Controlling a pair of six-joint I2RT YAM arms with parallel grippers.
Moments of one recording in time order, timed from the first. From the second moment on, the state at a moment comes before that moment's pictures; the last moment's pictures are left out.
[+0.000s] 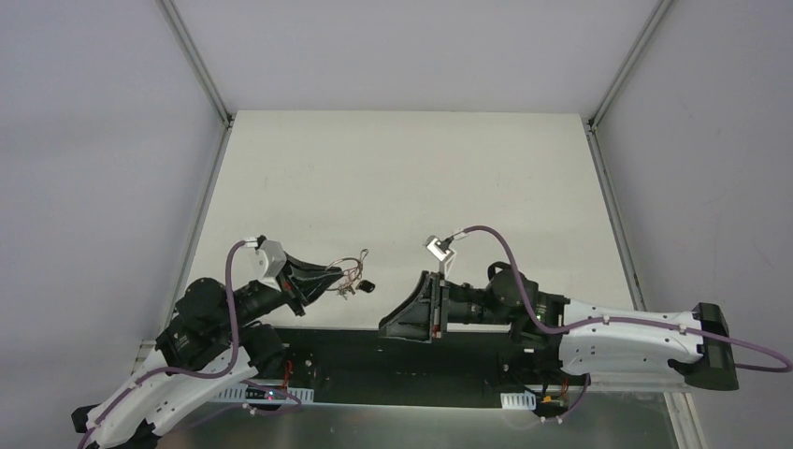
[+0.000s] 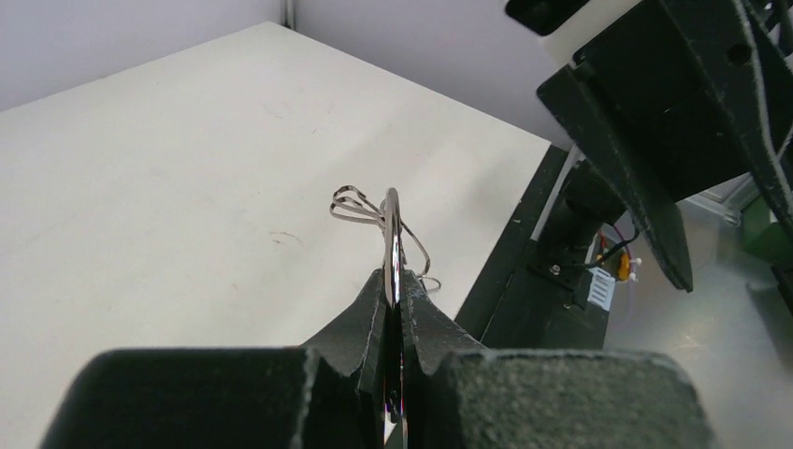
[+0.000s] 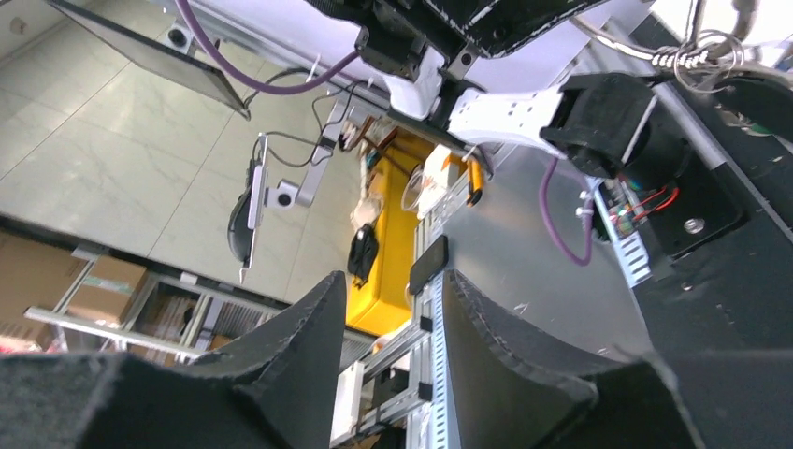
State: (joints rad) left arm -0.89 0.15 0.59 -0.32 0.13 -0.19; right arm 1.38 0.90 0.63 0.36 -0.22 1.10
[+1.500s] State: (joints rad) left arm -0.89 1.24 0.77 -0.15 -0.63 -0.19; right arm 1.43 0.57 0.55 -0.31 0.33 1.03
